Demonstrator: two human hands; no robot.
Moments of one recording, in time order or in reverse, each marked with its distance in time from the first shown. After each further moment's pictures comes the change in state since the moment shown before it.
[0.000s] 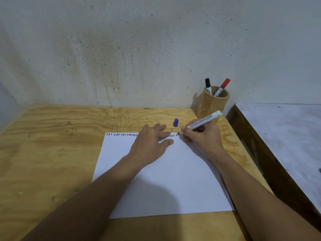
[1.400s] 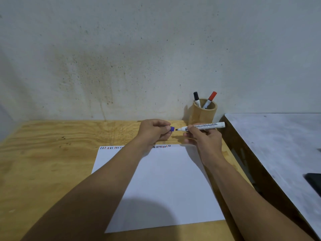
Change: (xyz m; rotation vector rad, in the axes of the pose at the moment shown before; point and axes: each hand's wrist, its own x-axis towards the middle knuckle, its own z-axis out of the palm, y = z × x) left_hand 0.052 0.042 -0.019 -1.056 0.038 -0.442; right_hand 0.007 -0.019 -0.019 0.414 0.168 0.175
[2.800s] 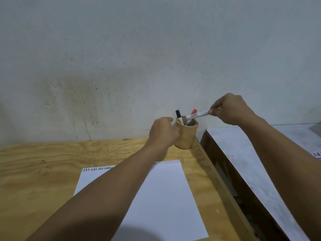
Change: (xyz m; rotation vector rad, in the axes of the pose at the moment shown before) left_hand 0.015 0.038 0.084 0.808 0.140 0.420; right_hand 0.081 -0.155 -0.058 -1.379 -0.014 -0.346
